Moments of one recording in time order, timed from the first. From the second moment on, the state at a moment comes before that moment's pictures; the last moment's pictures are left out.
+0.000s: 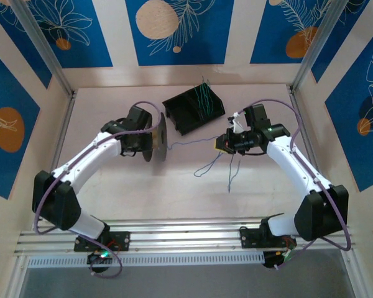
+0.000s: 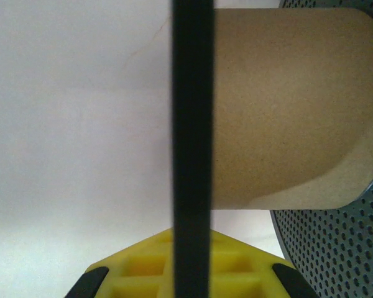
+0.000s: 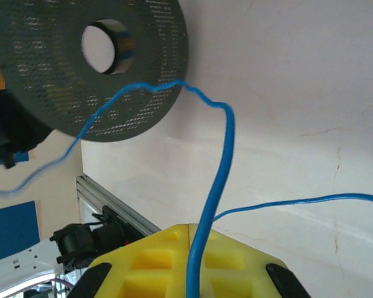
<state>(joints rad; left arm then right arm) -0.50 1.50 1.26 -0.87 -0.13 -0.47 0.27 1.33 1.12 -0.78 -0.69 0.54</state>
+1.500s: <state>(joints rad) -0.41 1.28 1.18 -0.67 0.05 -0.47 0.50 1.52 1.07 -0.78 -0.73 1.44</state>
